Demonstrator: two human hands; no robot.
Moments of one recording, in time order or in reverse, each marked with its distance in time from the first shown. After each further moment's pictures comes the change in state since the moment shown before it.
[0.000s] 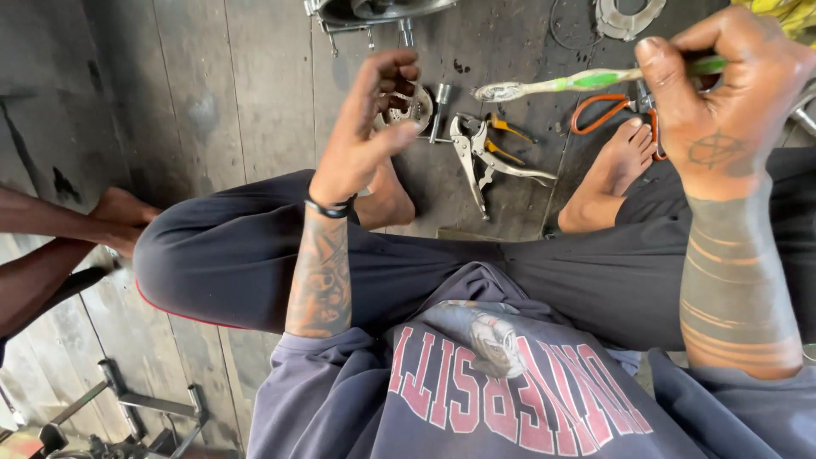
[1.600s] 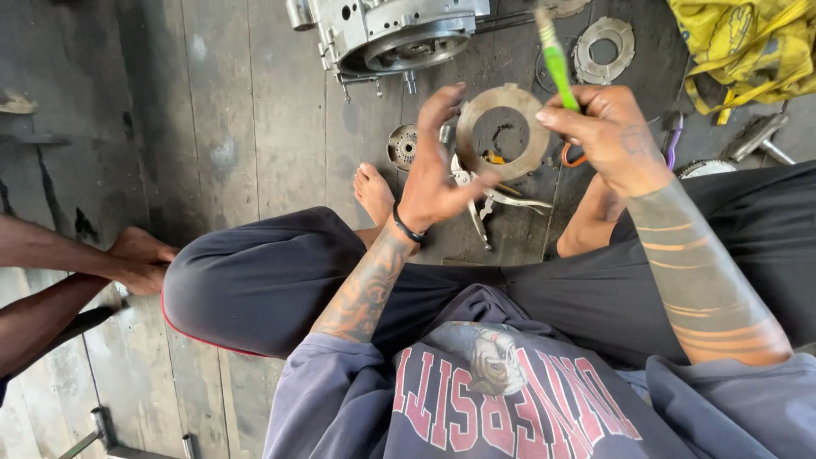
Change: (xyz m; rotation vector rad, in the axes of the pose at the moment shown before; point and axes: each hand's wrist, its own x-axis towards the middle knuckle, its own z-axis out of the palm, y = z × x) left_hand 0.009 -0.047 0.071 0.321 0.154 0.275; right_hand 0.022 -0.023 0.051 0.645 -0.294 0.623
